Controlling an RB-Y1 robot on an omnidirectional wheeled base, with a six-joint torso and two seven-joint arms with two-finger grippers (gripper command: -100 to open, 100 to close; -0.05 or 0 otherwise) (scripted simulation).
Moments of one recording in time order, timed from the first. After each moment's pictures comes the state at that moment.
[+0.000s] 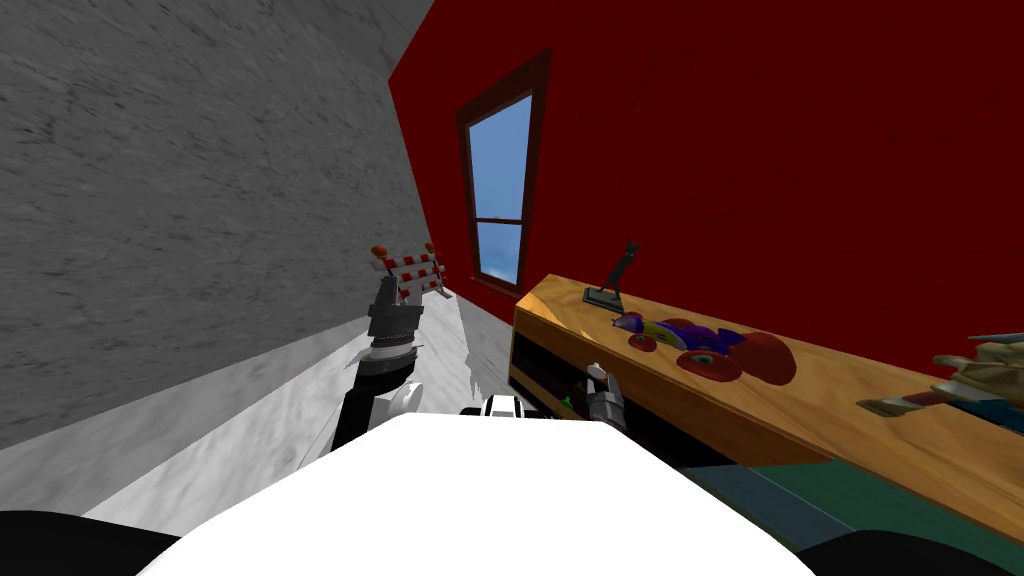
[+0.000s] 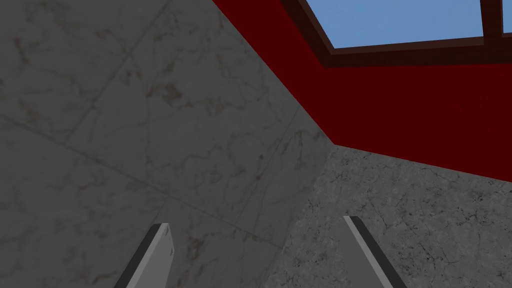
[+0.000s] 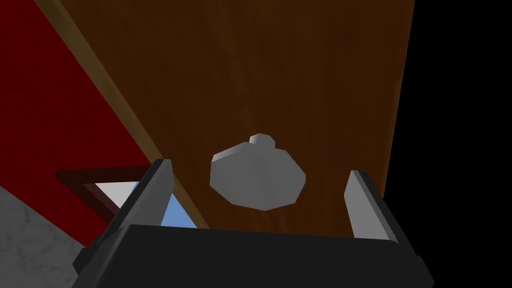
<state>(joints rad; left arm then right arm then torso) 0.47 0.03 0.01 -2.32 -0.02 -0.56 -0.03 0.72 -0.31 0.31 -1.77 -0.86 -0.86 -2.77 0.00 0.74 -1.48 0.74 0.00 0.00</state>
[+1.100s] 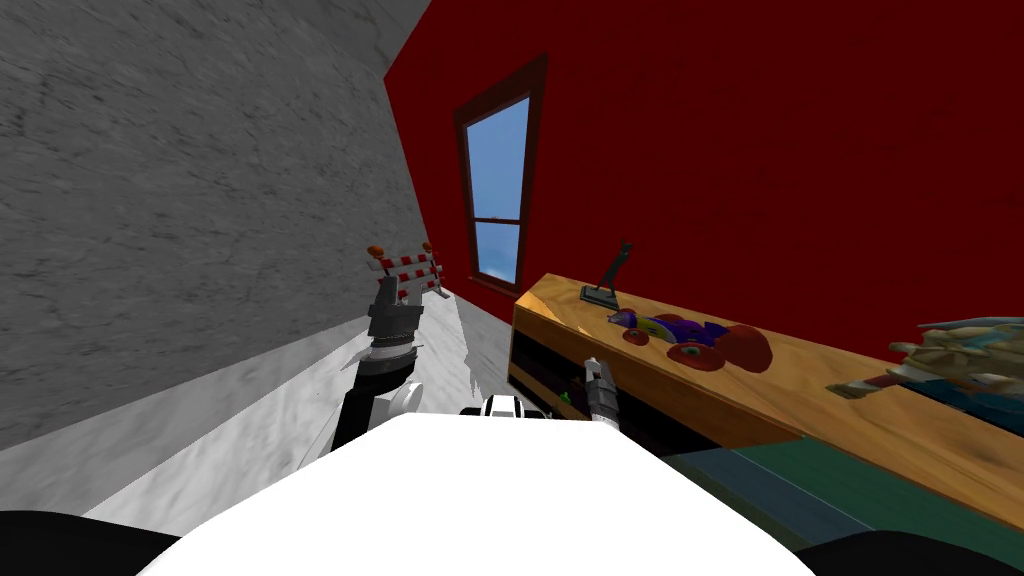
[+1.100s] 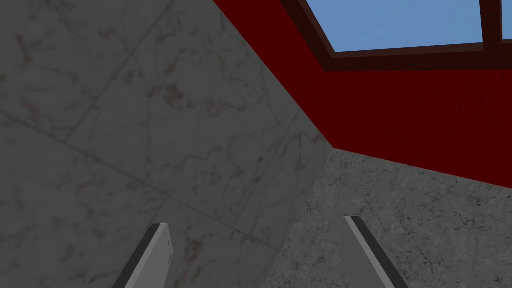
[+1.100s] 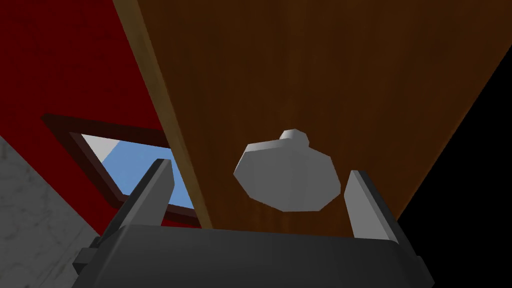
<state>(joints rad) 0.47 0.03 0.01 -2.32 -0.02 -0.56 -0.03 0.64 -0.28 0.24 -1.72 -0.71 -0.82 -2.70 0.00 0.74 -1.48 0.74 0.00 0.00</state>
